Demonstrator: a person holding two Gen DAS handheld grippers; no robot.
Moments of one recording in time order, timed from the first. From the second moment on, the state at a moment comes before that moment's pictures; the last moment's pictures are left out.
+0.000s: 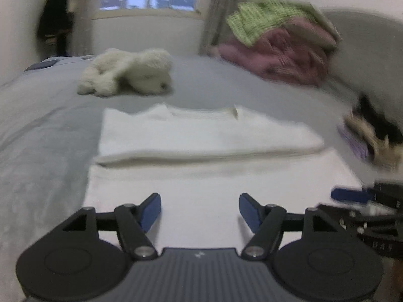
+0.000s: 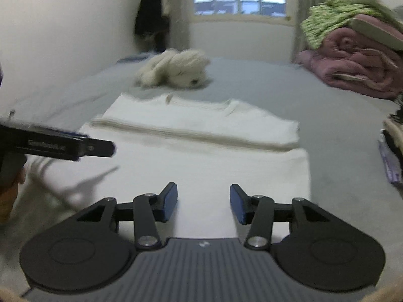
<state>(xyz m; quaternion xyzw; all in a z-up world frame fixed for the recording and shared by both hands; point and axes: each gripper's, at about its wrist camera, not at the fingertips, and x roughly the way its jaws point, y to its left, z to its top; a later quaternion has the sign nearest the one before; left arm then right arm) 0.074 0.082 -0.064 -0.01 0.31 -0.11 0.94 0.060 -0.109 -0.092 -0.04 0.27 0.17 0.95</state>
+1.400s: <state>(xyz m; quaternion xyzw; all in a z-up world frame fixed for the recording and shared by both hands) 0.024 0.215 -0.055 -0.28 0.40 -0.04 0.87 0.042 -0.243 -0.084 0.34 0.39 0.15 0.85</state>
